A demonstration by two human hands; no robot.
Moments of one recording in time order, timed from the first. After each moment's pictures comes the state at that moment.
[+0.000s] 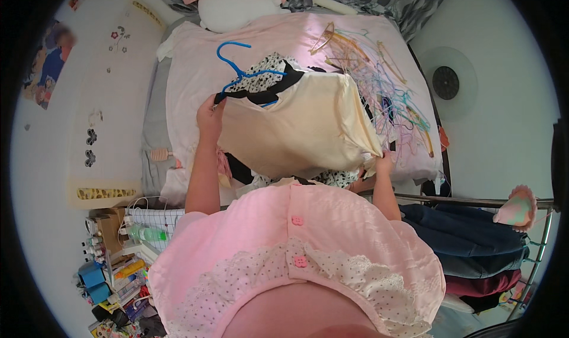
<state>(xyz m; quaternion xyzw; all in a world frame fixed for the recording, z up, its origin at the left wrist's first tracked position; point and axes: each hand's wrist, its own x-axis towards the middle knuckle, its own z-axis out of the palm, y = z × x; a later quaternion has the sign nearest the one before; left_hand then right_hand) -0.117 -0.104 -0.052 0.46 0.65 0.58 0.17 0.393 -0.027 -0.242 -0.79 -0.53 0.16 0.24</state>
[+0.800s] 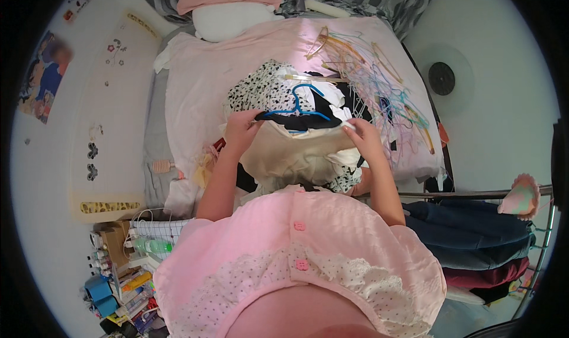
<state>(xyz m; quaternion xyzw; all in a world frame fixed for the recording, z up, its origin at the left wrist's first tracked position) -0.068 -0.093 -0.047 0.65 0.61 0.43 0.17 0.250 -0.038 -0.043 -0.50 -0.76 0.28 0.30</state>
